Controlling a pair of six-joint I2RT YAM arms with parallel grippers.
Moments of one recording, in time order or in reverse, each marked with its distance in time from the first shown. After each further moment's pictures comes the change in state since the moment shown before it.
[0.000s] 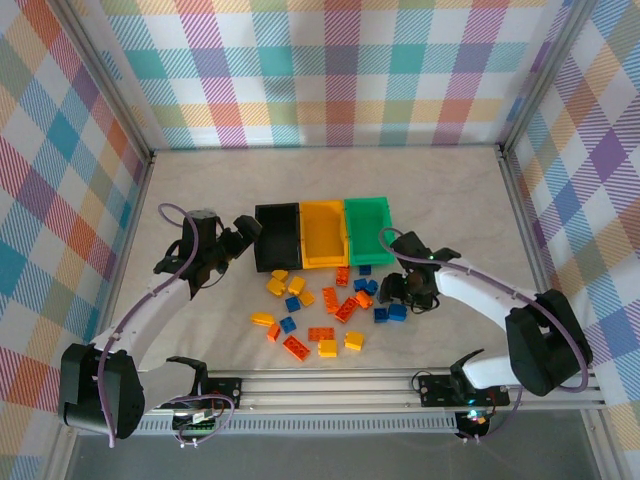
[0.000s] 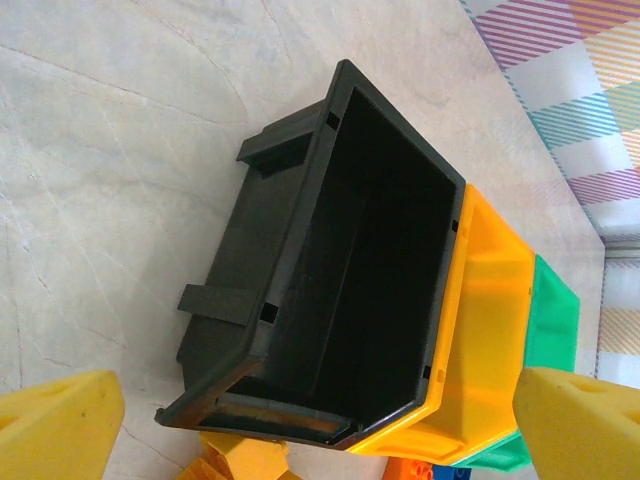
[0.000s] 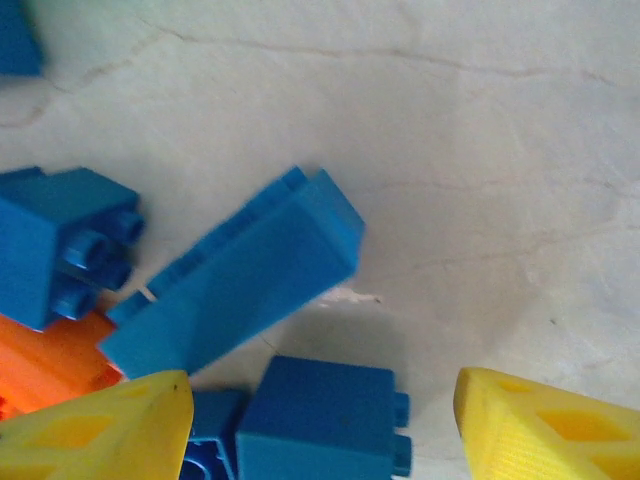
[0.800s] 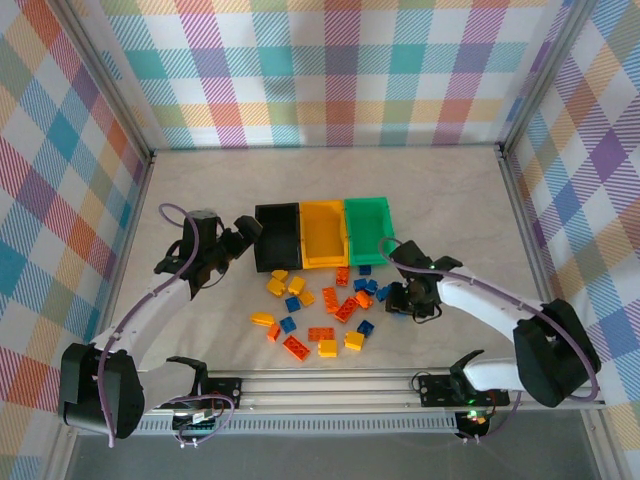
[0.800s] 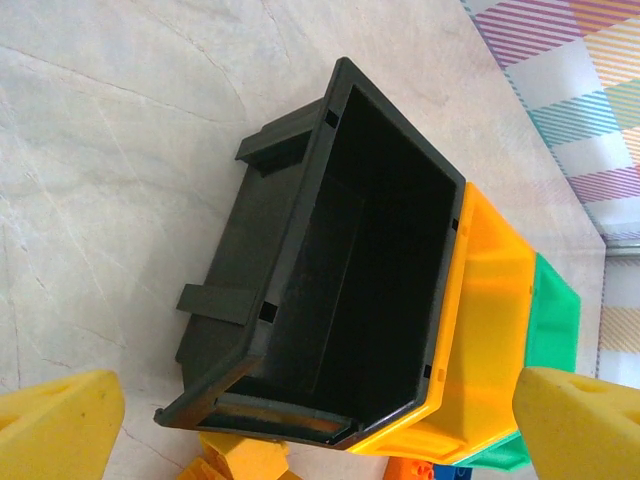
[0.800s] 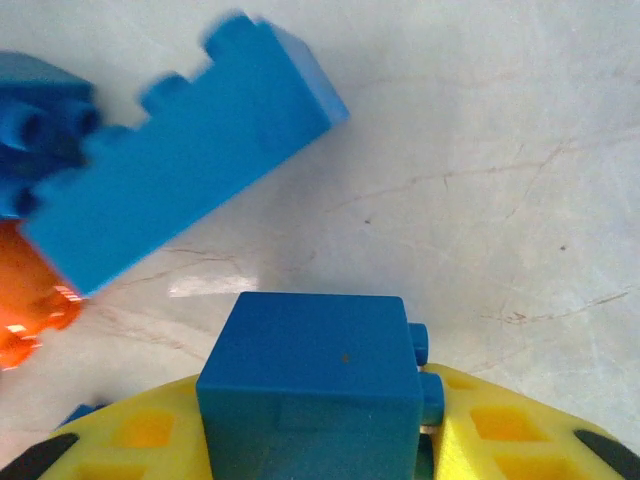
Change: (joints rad) left arm -0.009 0.001 -0.002 -0.002 -0.001 0.001; right arm 0.040 -0.073 -0.035 -0.017 -0.008 -0.008
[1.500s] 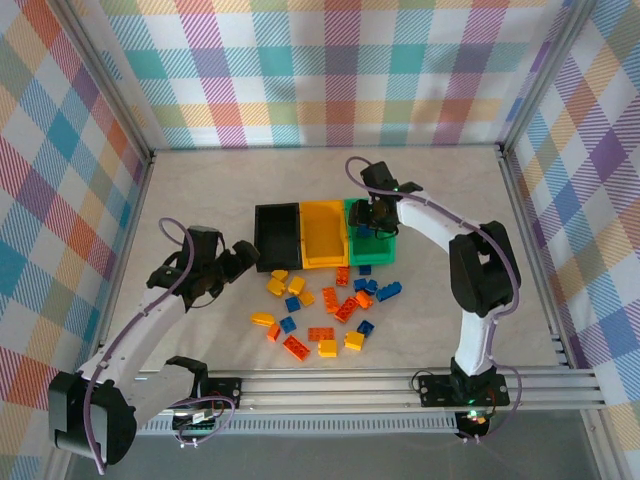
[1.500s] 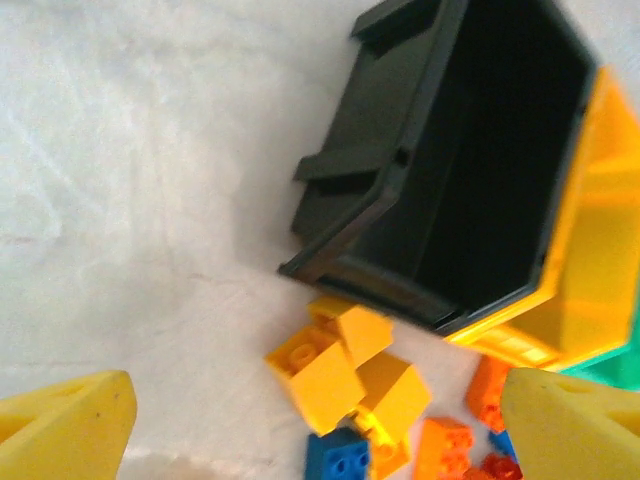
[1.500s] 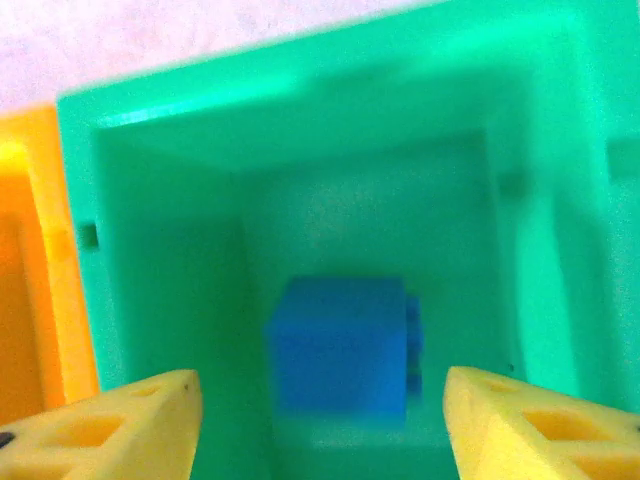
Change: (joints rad) left arm -0.049 -0.134 -0.016 -0.329 -0.047 0.034; right arm -0.095 0.622 0.752 0.140 0.064 -0.124
